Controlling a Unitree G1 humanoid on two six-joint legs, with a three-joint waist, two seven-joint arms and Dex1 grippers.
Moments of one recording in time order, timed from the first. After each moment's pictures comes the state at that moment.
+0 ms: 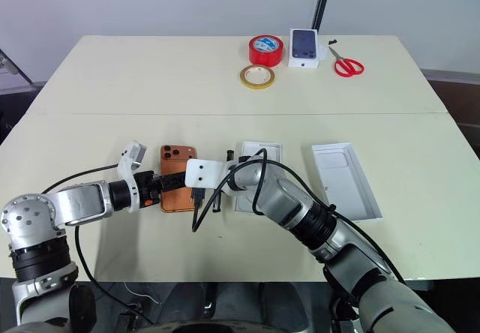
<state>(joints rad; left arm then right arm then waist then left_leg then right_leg) -0.32 0.39 0.48 -0.18 -1.44 1.54 0.18 -0.70 -0.31 0.69 -0.07 -0.23 0.60 0.85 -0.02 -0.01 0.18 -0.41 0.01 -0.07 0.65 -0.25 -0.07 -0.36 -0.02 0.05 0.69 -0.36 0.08</state>
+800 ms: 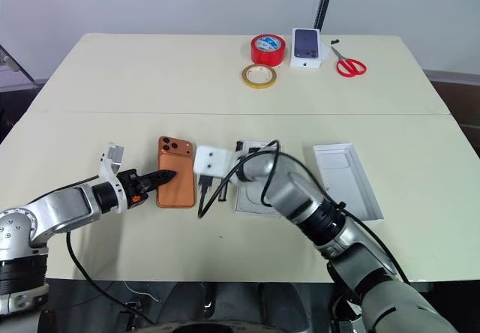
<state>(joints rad) -0.19 0.59 0.33 -0.12 -1.90 1.13 0.42 -0.70 -0.37 0.49 -0.21 -0.15 0.68 0.88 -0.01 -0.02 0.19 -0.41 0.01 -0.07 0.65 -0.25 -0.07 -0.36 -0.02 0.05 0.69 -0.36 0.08</state>
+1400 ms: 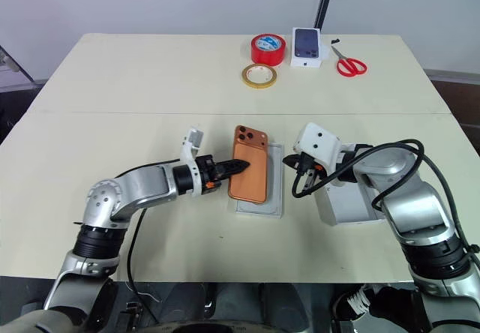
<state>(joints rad) -0.46 0.29 -0.09 -0.07 -1.93 0.99 0.54 -0.37 -0.80 0.02 -0.44 0.15 0.76 0.99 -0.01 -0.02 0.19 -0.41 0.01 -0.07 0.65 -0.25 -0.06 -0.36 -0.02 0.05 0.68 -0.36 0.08</state>
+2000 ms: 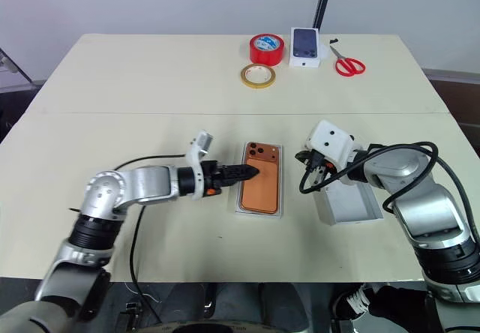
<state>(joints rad) -0.51 0.45 -0.12 -0.10 -1.82 1.11 0.40 -0.34 -0.87 0.03 -0.43 0.16 0.74 0.91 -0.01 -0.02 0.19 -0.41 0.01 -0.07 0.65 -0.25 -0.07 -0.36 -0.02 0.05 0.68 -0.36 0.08</state>
